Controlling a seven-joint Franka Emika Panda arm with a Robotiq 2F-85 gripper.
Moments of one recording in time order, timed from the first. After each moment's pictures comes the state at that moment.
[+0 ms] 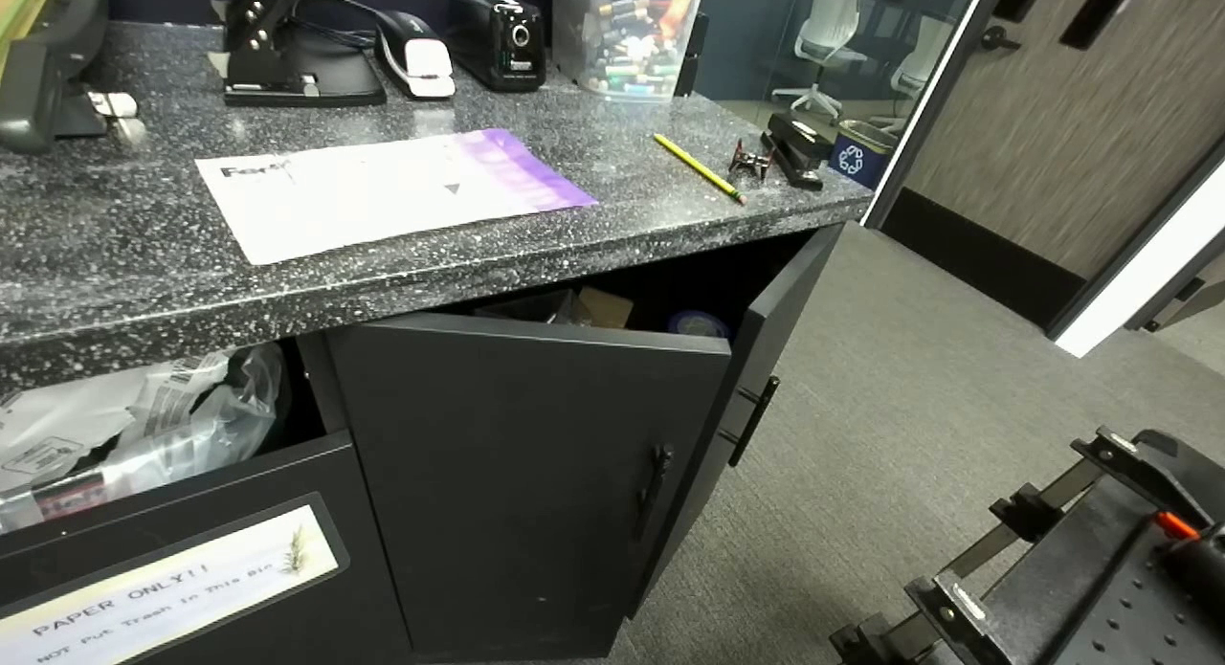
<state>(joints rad) -0.05 0.14 -0.14 -1.99 0.11 2.15 -0.09</state>
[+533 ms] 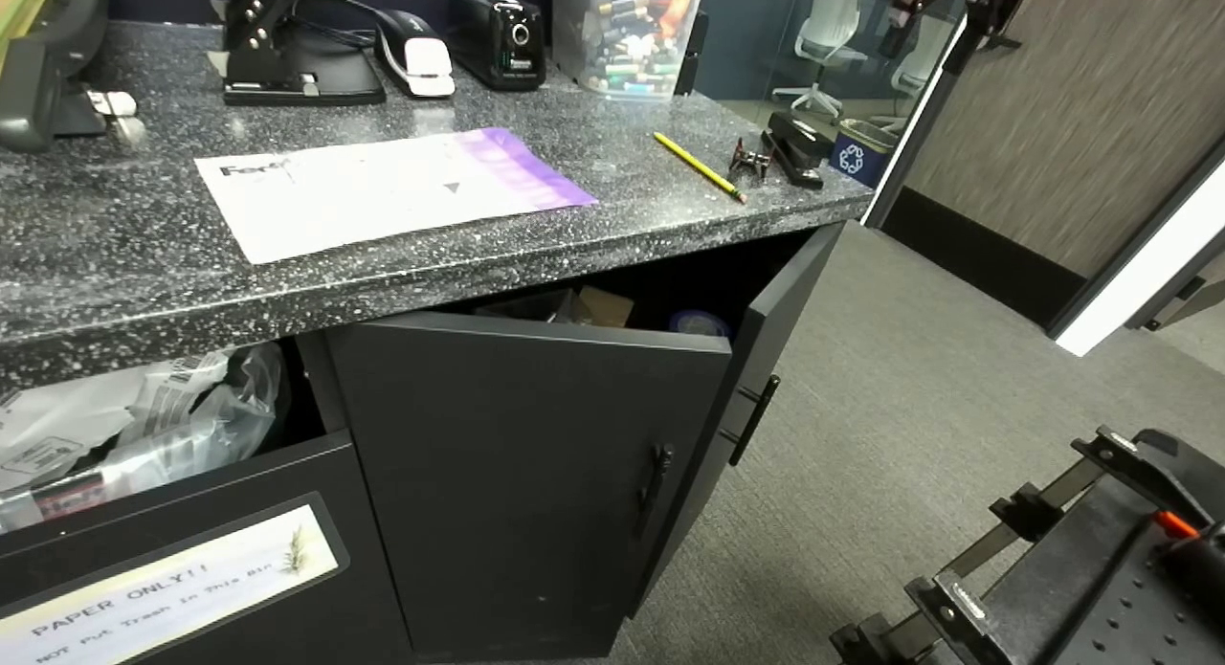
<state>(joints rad) -0.13 0.53 -0.12 -1.55 0.12 2.13 -0.10</state>
